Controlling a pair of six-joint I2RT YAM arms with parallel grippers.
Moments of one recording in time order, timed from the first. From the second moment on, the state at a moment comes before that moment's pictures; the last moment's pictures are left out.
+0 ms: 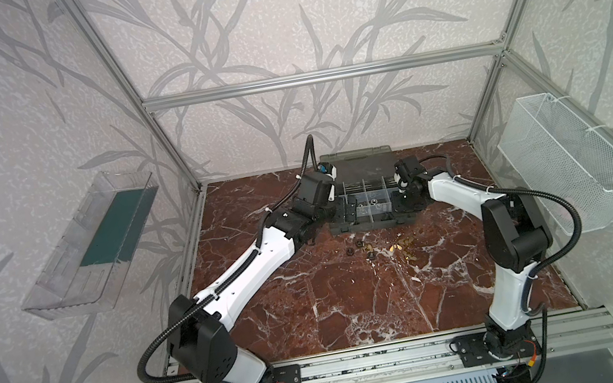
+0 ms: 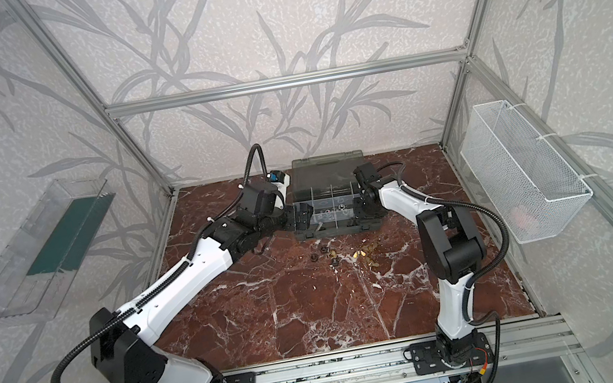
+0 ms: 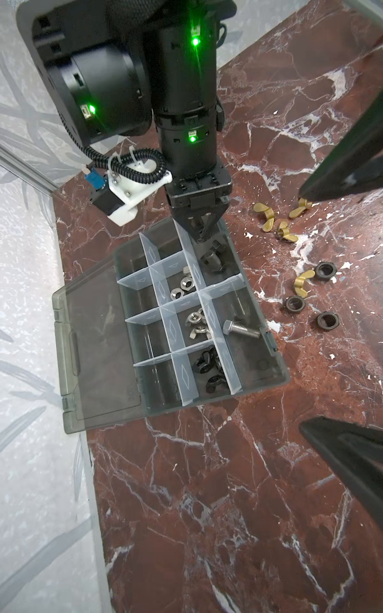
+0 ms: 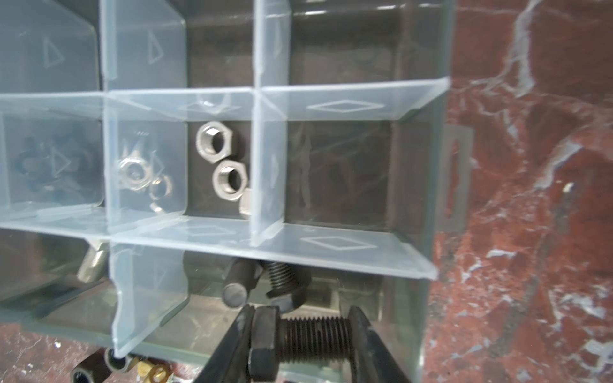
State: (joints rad) left arm -0.66 1.53 1.36 -0.47 -0.07 -0.30; right arm 0.28 1.91 1.40 -0.63 -0.05 0.32
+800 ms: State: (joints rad) left arm -0.66 1.54 1.32 -0.53 0.00 -0.35; right arm 0.28 1.85 1.36 -0.64 -0.06 0.30
